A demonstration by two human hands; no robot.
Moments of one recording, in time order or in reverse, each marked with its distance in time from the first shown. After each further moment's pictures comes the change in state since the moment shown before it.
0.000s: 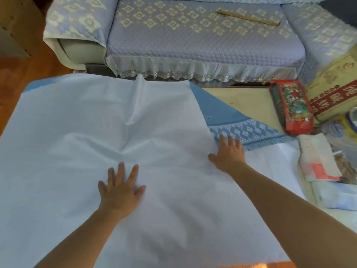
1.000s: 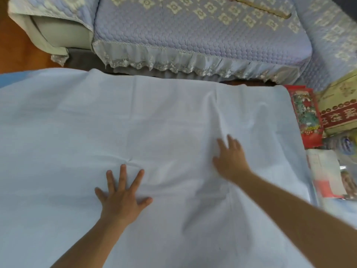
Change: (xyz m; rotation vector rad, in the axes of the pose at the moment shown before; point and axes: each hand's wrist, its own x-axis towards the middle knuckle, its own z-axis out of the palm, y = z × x) left_hand 0.080 -0.009 0.007 0.049 -0.017 0.048; right_hand 0.058 -0.033 -0.010 -0.068 0.061 -0.105
